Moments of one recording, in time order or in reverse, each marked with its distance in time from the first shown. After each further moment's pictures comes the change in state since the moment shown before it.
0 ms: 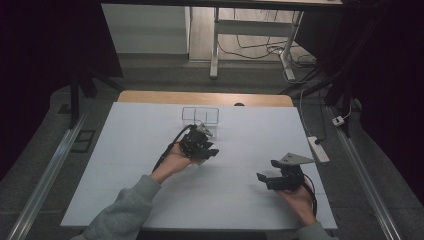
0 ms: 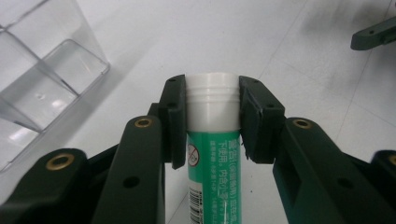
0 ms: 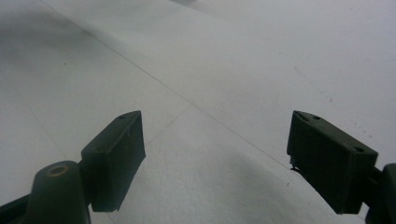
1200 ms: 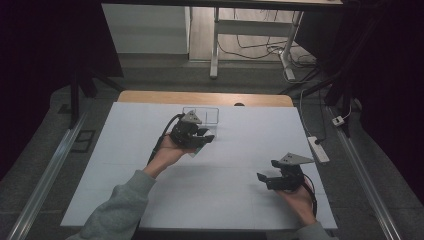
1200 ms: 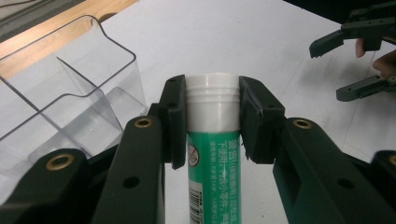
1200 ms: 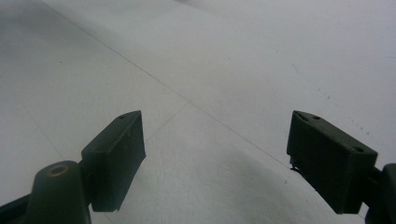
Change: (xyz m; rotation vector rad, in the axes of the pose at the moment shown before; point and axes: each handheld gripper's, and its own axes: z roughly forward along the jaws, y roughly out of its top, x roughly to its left) left arm 0.015 0.006 -0.035 -0.169 0.036 -0.019; right arm 0.000 0.000 0.001 0.009 -0.010 0.004
